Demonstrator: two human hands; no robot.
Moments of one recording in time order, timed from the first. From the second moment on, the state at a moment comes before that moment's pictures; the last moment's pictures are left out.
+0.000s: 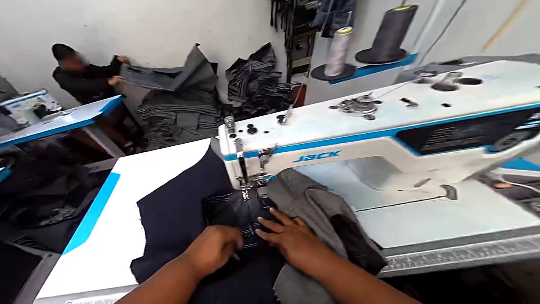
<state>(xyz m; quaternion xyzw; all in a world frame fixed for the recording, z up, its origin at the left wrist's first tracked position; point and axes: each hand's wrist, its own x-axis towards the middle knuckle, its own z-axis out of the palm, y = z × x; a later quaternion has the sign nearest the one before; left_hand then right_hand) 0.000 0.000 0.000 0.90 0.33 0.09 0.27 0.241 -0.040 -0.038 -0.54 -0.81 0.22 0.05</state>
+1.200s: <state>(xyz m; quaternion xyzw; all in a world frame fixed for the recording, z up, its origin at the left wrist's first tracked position) 0.061 0.026 0.037 0.80 0.57 -0.10 0.15 0.224 0.015 -0.050 -0.45 -0.88 0.07 0.14</state>
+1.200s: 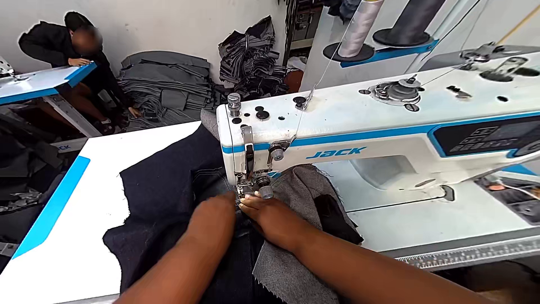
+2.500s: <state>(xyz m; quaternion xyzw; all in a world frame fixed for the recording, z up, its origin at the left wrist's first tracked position) 0.067 0.081 0.020 0.82 0.49 -0.23 0.18 0.244 0.055 -0.012 -0.52 -0.84 0.19 0.01</state>
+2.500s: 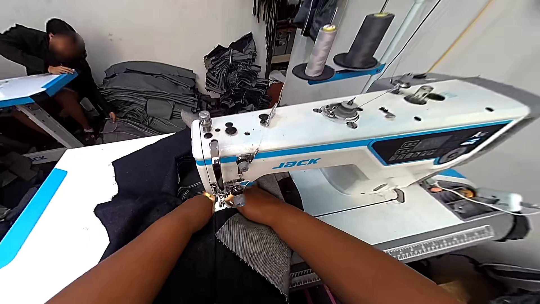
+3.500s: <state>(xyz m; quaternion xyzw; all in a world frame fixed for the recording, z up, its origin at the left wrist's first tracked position) 0.031 -0.018 0.057 0.80 0.38 -0.44 0.16 0.254 -0.120 0.031 -0.25 -0.96 0.04 0.10</state>
